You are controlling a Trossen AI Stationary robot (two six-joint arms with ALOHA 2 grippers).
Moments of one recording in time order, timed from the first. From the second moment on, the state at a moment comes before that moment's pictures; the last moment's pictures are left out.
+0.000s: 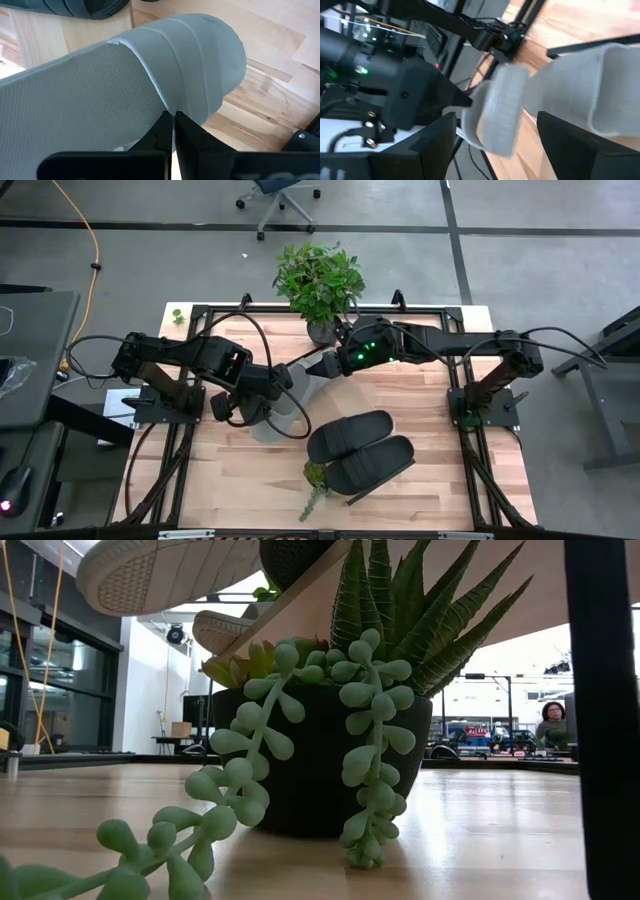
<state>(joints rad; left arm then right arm) -0.12 1.59 1.85 -1.57 -0.05 0.94 -0.03 1.56 1.52 -0.39 -0.13 1.08</state>
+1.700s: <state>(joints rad) -0.12 1.59 2.11 -1.57 -0.30 0.88 -0.02 1.59 1.52 -0.38 -0.06 1.03</state>
